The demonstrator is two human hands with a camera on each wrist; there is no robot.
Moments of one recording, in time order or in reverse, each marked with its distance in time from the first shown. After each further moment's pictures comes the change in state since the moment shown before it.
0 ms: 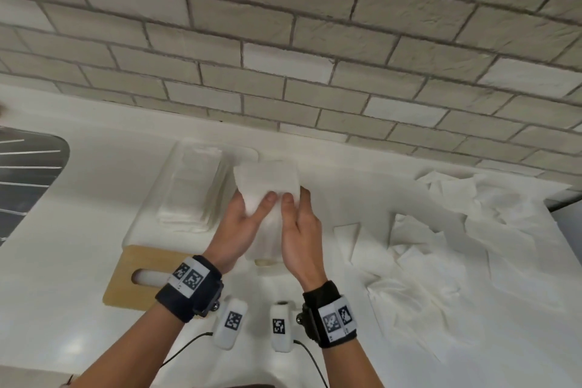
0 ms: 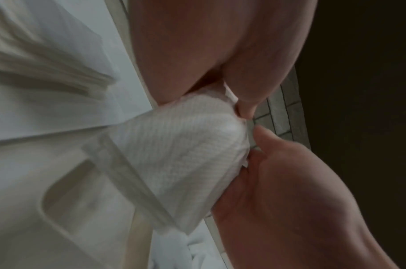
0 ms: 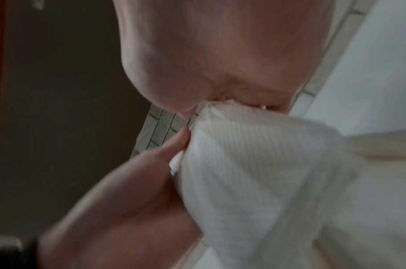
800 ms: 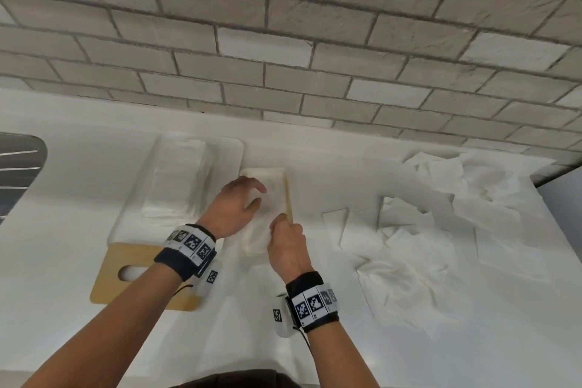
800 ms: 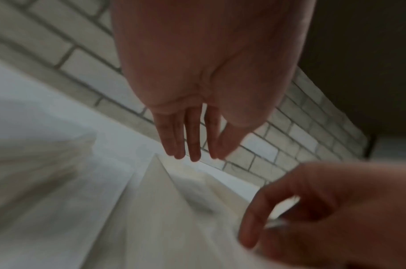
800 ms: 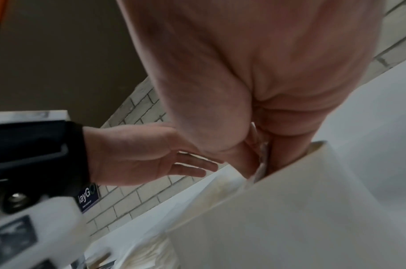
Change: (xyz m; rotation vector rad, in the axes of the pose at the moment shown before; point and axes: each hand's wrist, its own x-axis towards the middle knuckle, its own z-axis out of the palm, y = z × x) left_hand 0.066 -0.067 -0.017 0.951 -0.284 0.218; right_hand -0.001 0.070 -0.001 -0.662 -0.269 0.256
